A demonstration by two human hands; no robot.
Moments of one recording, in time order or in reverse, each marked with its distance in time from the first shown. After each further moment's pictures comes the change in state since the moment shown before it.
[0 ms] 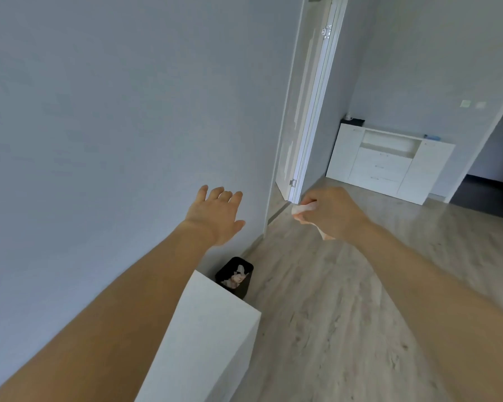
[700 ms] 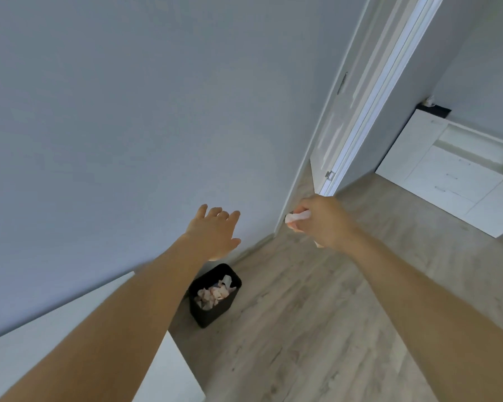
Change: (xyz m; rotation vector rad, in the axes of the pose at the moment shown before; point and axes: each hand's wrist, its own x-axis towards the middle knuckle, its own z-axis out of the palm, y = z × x) left_hand 0.379 0.035 0.173 -0.178 -0.248 -0.157; right_hand 0.409 0.196 0.083 -0.170 -0.249 -0.214
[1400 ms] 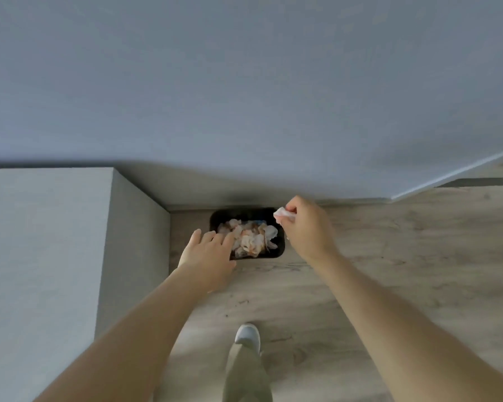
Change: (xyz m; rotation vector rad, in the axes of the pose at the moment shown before) left_hand 0.235 0.013 0.344 -0.353 -0.574 -0.586; right_hand 0.321 0.159 0.403 0.124 -0.489 -0.311
